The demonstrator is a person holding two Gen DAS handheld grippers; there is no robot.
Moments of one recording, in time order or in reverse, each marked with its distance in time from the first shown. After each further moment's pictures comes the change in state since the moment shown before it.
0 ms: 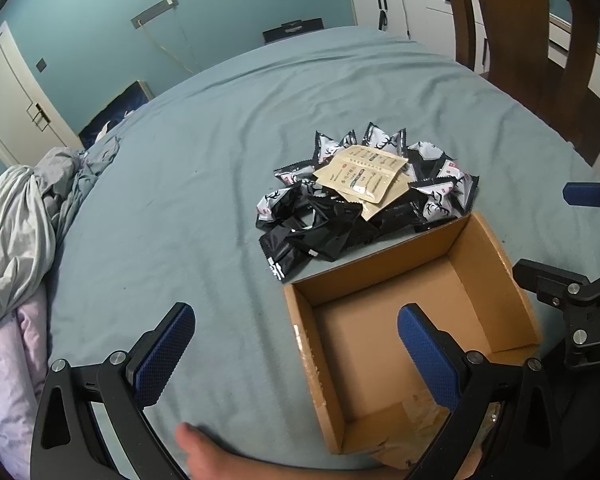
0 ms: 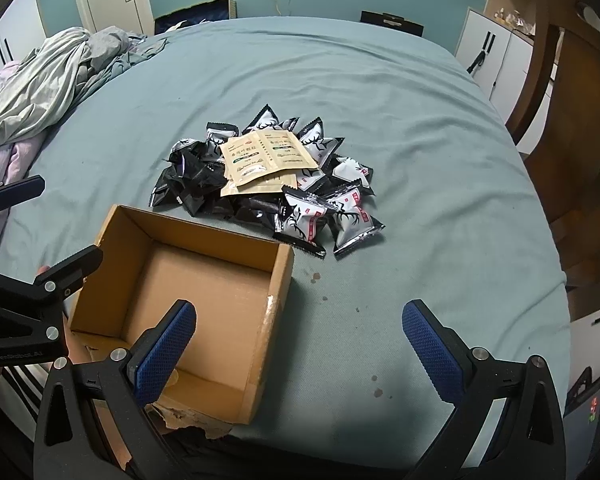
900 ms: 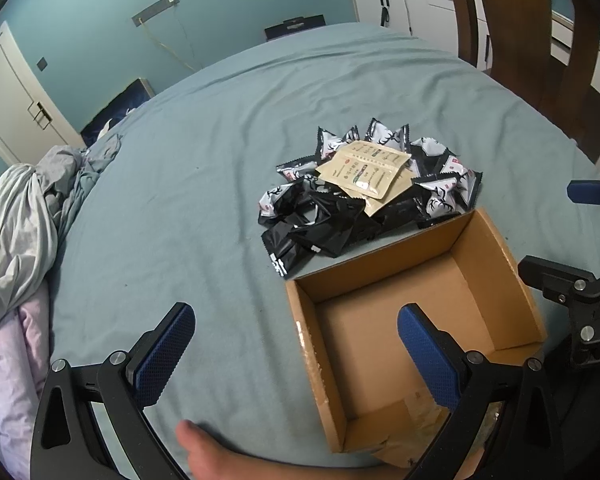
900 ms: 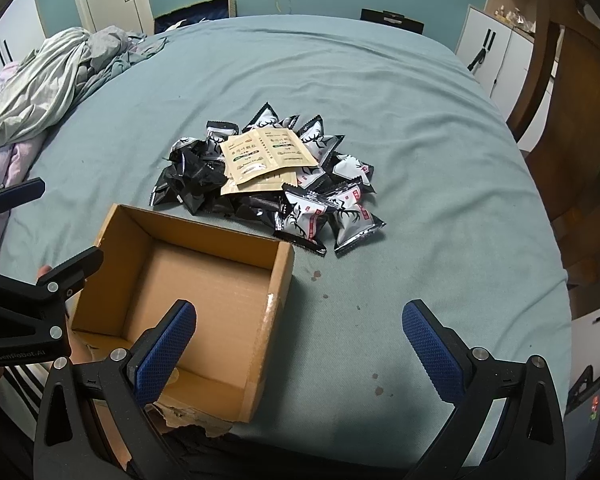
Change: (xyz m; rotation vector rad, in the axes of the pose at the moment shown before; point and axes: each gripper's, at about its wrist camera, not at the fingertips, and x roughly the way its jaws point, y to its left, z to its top) left arm -0.001 0.002 -0.003 -0.002 0.005 0.009; right arm 0.001 -0.002 0.000 0.014 0.008 0.014
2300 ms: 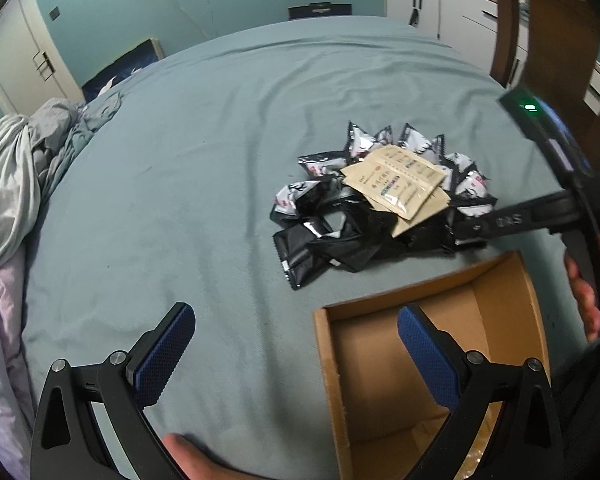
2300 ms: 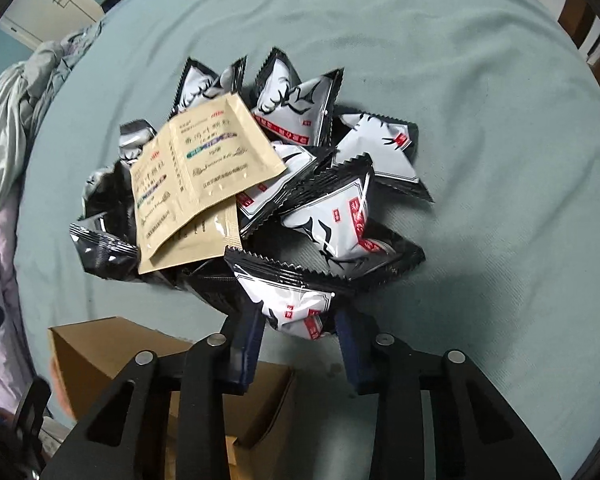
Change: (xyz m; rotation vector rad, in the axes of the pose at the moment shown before) left arm 0.037 0.035 0.022 -0.151 0.085 -0.062; right arm 0.158 -0.056 0.085 0.221 0.323 0.169
